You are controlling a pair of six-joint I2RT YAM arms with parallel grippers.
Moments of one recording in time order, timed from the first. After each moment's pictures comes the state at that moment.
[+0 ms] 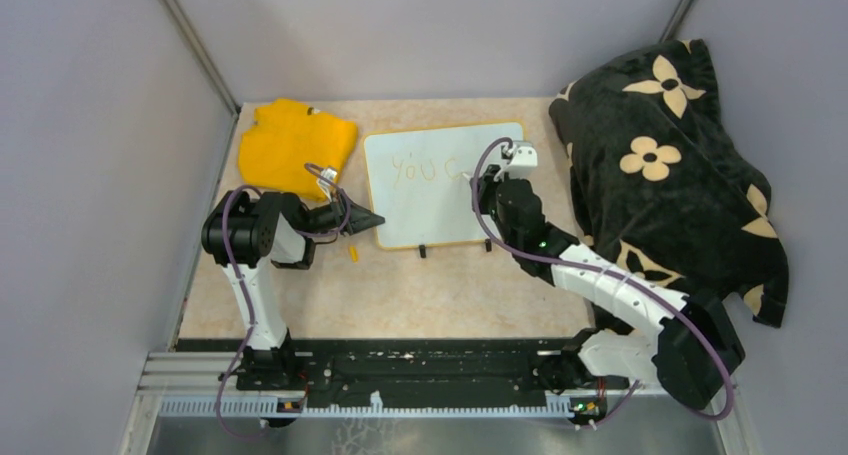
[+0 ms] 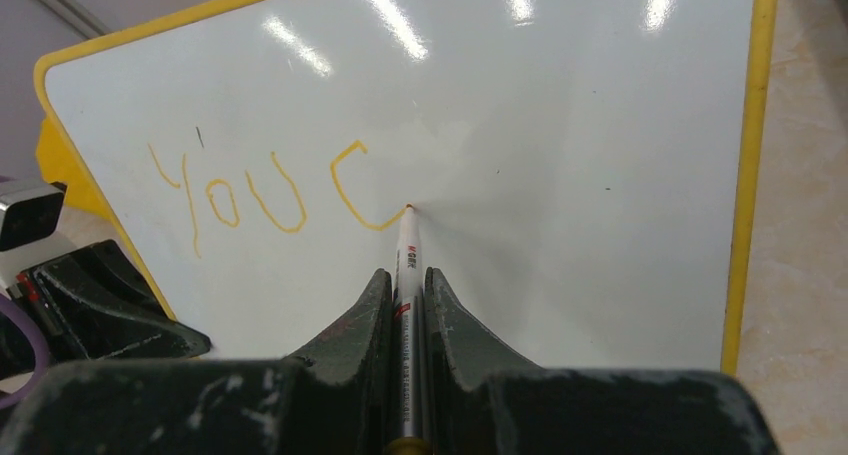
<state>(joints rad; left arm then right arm) -0.07 2.06 0.58 1.55 1.16 -0.84 0.70 1.17 0.74 0.21 0.44 0.42</state>
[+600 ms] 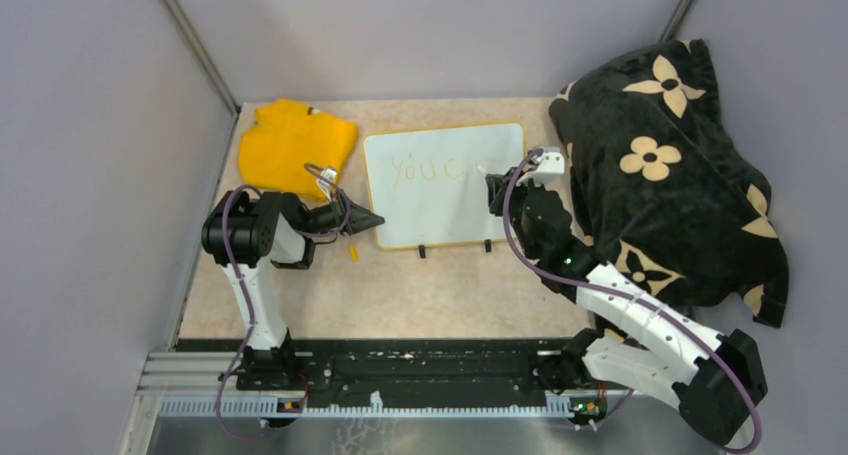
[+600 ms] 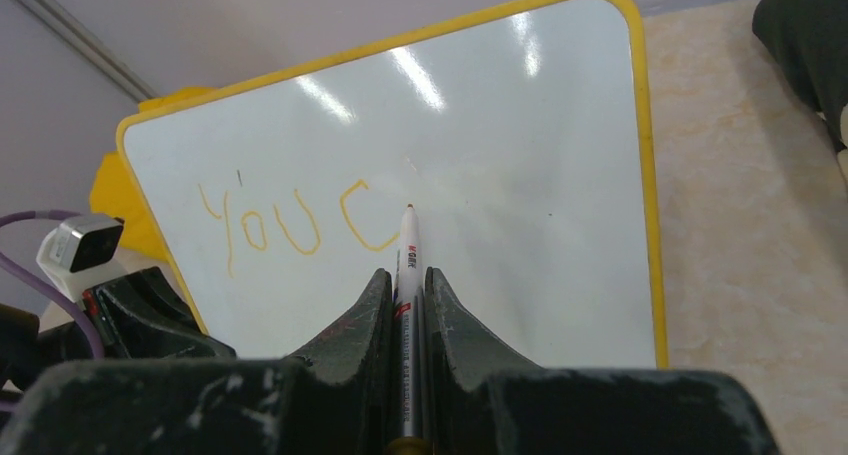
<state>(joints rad) -0.07 2.07 0.58 1.55 1.16 -0.84 0.69 0.96 0.69 0.19 0.46 0.39</state>
